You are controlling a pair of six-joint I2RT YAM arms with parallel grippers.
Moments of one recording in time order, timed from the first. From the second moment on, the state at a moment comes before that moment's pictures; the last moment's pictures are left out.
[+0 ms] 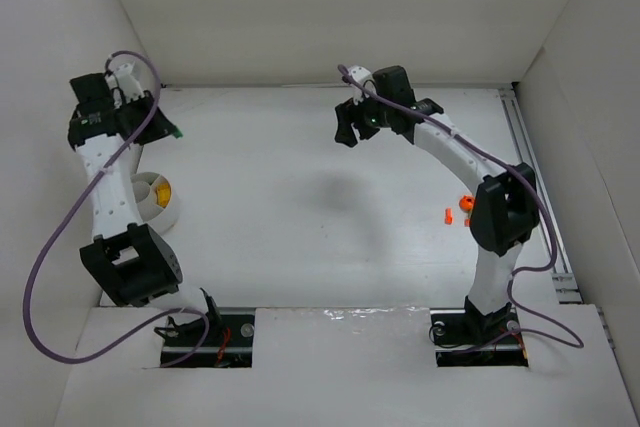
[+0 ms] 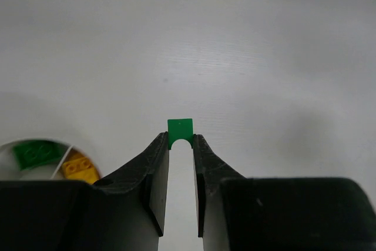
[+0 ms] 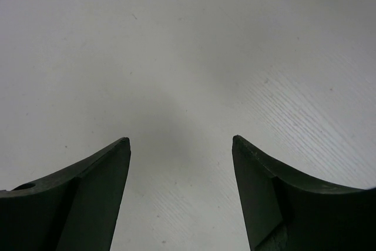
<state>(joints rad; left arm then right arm) 0.35 1.52 1.56 -0.79 0.51 -0.05 0.48 1.91 1.70 -0.45 -0.35 -0.09</state>
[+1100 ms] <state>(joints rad) 0.55 1.68 1.67 -1.04 0.25 0.14 0.34 1.98 1.74 -0.48 -0.46 0.02</state>
